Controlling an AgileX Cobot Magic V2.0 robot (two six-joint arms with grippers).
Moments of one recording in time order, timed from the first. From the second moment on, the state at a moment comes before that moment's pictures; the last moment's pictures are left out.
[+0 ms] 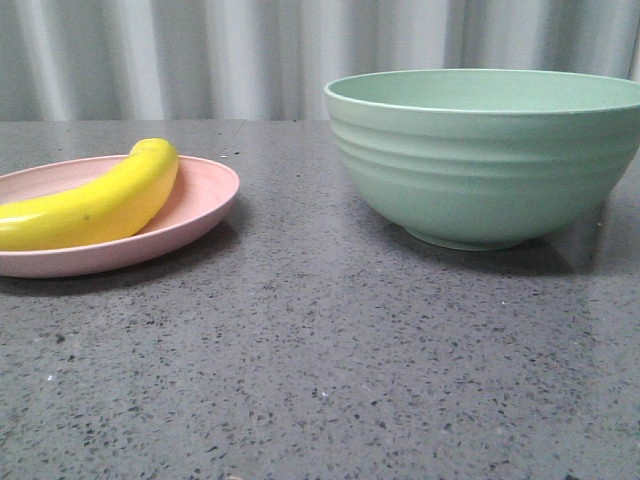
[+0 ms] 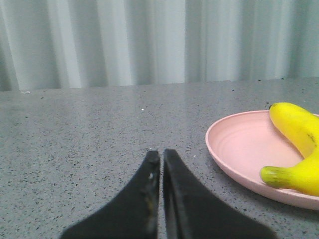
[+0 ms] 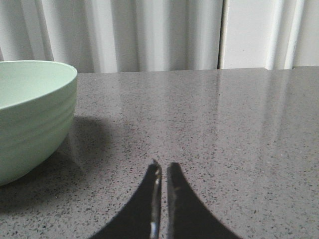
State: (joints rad) left arm -0.06 0.00 0.00 -0.04 0.07 0.02; right arm -0.12 -0.01 0.01 -0.04 0.10 0.04
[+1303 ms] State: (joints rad) left arm -0.06 0.05 -0.11 -0.07 0.13 0.02; right arm -0.12 0.05 -0.12 0.01 0.25 0.04
